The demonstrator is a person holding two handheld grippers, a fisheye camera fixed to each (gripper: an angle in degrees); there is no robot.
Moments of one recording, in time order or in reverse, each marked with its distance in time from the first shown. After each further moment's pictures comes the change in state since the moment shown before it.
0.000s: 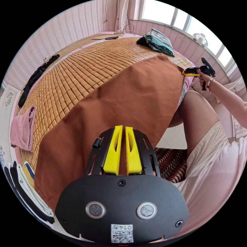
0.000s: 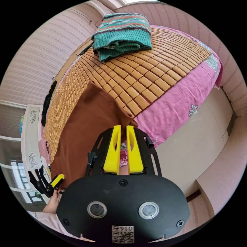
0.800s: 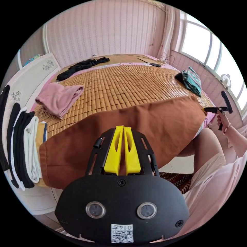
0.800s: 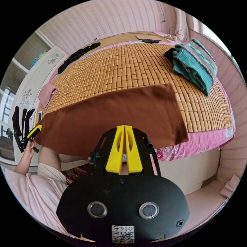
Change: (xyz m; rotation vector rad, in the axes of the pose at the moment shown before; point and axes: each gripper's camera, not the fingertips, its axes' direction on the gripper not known) left arm -0.115 0.160 -0.076 0.288 -0.221 -0.467; right arm -0.230 0.074 0.091 -0.113 0.089 -0.709
